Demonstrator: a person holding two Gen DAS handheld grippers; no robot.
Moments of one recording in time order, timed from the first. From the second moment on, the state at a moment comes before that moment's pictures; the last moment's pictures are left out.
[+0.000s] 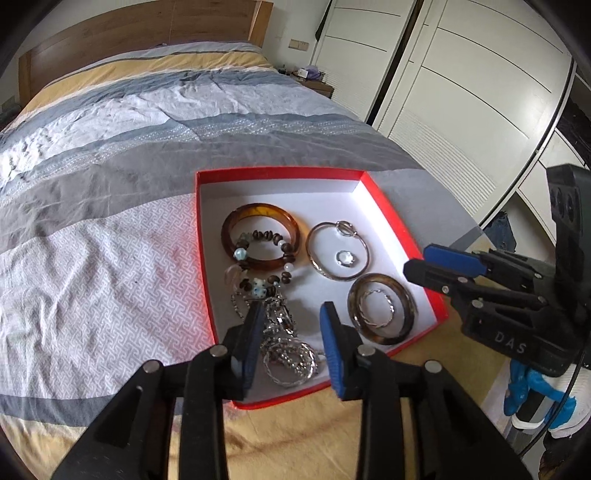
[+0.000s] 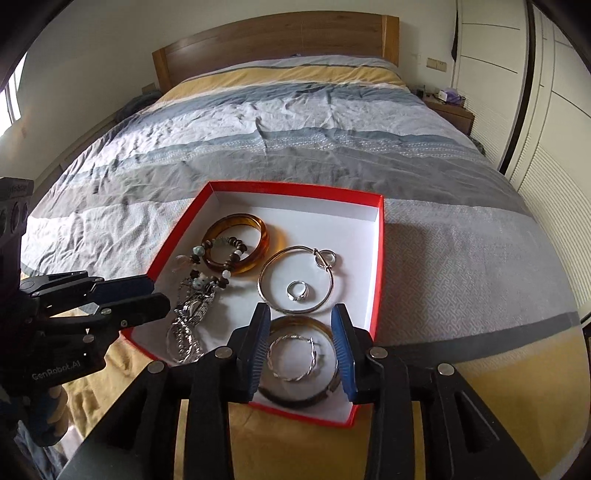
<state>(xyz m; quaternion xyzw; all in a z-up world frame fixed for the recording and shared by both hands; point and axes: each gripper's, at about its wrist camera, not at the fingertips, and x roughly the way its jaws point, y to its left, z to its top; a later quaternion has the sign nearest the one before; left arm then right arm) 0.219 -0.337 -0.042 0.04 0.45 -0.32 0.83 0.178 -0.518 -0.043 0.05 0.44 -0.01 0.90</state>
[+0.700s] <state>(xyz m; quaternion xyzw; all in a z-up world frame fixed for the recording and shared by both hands) 0.071 -0.203 0.089 0.08 0.35 -0.19 0.91 0.030 -0.398 0.053 0.07 0.40 0.04 0.91</state>
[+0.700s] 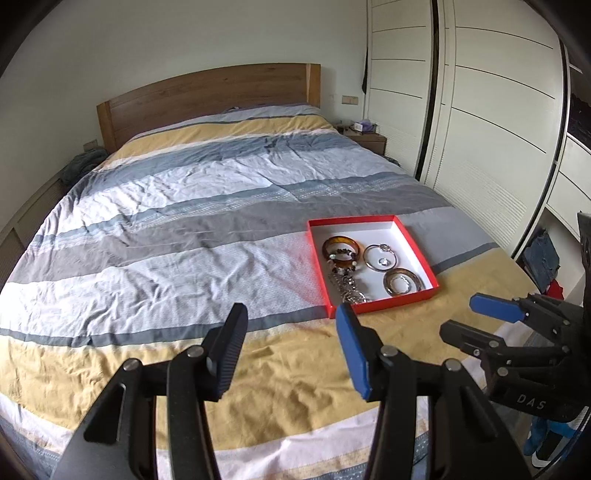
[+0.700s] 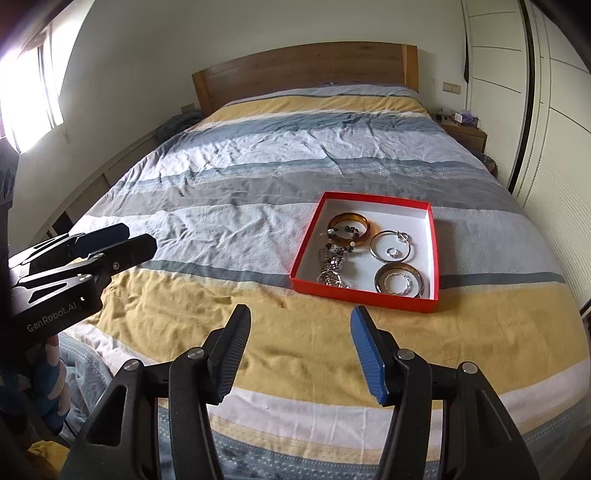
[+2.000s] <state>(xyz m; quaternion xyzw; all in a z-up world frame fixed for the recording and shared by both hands) -0.079 -0.015 0.117 0.00 0.29 -0.07 0.96 -0.103 -0.267 0.113 0.01 0.31 0.03 0.95</state>
